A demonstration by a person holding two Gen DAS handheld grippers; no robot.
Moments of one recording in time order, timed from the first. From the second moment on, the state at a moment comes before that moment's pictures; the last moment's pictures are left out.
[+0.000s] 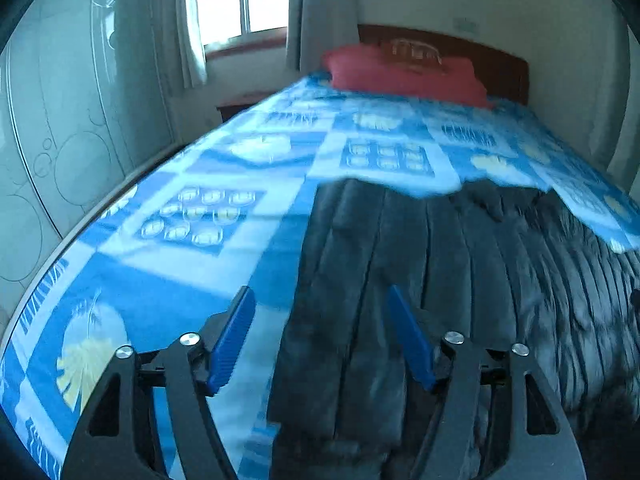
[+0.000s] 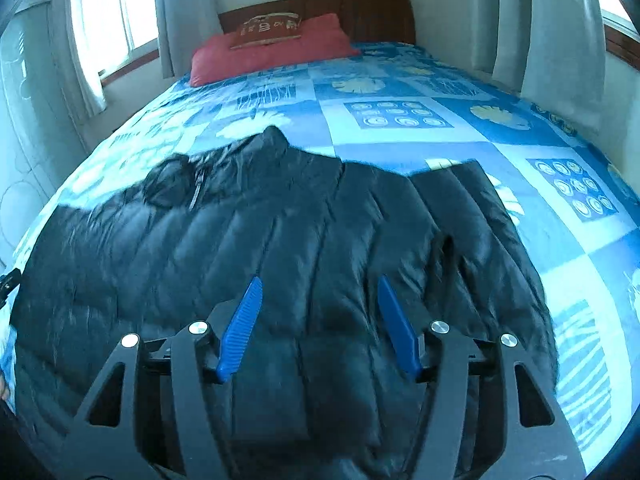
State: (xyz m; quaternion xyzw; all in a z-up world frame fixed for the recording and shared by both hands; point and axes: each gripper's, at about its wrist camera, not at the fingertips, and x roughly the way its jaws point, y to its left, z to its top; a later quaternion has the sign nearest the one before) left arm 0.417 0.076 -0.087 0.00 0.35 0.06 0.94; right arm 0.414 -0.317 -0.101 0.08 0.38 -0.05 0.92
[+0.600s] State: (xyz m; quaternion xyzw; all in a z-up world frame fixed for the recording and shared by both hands) left arm 0.472 0.077 -0.135 -0.01 0.43 0.03 0.90; right arm 0.454 -0.252 -0.126 0.03 0.40 -0.02 0.92
